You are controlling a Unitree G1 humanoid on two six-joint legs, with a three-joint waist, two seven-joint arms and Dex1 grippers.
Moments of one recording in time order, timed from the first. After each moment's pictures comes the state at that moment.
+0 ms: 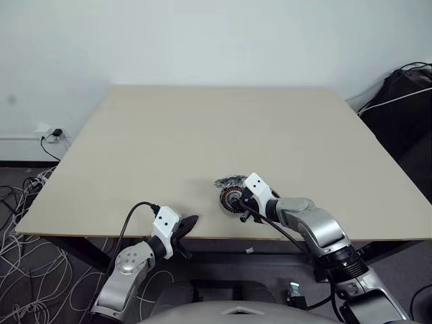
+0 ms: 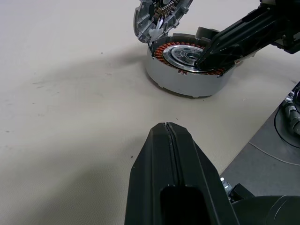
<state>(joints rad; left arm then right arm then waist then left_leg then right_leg) 0.23 0.28 -0.23 -0.05 -0.16 0.04 -0.59 -0.24 -0.44 0.30 -0.08 0.22 0.81 0.66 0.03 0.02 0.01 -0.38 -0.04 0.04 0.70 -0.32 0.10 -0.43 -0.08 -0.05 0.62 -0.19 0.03</state>
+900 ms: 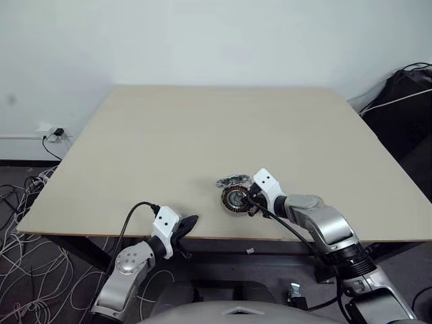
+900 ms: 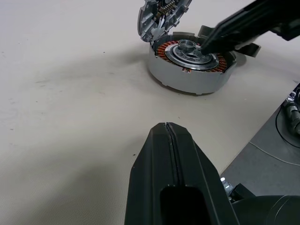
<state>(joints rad) 0.23 0.28 -0.23 -0.05 -0.16 0.04 -0.59 -0.23 -0.49 0.26 -0.09 0.22 0.81 0.65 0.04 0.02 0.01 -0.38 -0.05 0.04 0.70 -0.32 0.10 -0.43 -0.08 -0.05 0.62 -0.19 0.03</state>
